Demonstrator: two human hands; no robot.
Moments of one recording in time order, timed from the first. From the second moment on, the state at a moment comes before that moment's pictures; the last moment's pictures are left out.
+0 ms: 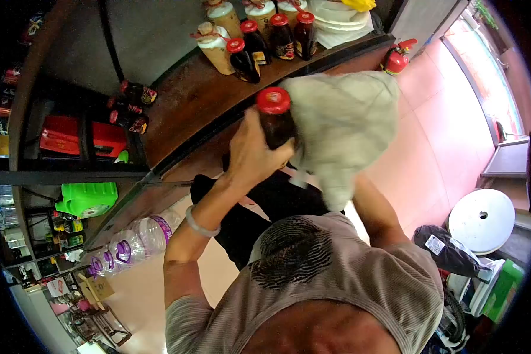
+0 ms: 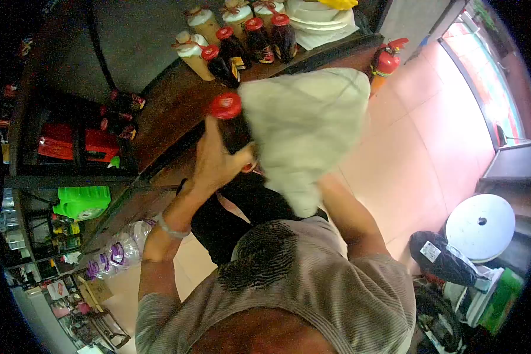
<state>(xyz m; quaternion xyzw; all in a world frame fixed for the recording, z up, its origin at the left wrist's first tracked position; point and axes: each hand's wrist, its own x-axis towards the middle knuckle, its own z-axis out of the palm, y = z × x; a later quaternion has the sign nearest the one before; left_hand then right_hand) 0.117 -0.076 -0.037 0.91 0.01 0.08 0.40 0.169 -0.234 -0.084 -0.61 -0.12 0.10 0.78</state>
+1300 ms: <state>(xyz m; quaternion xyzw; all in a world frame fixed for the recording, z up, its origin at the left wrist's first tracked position) 0.127 -0.081 -0.038 0.69 0.07 0.28 0.67 0.179 -0.212 -0.111 -0.73 -0.34 0.09 0.58</state>
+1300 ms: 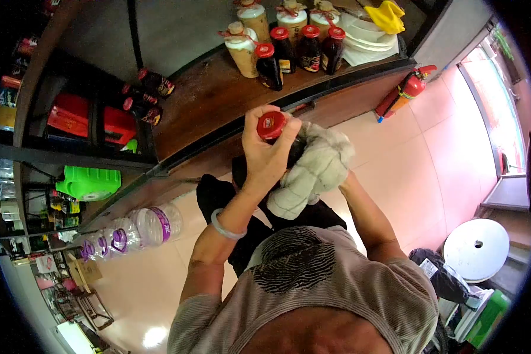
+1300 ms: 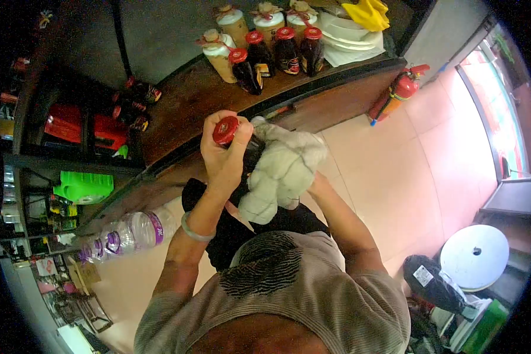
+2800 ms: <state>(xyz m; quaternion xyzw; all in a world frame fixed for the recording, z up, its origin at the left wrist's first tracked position) 0.156 0.277 -0.121 0.62 0.65 0.40 0.18 0.218 -0.244 -0.059 -0.78 0.00 0.34 0.53</state>
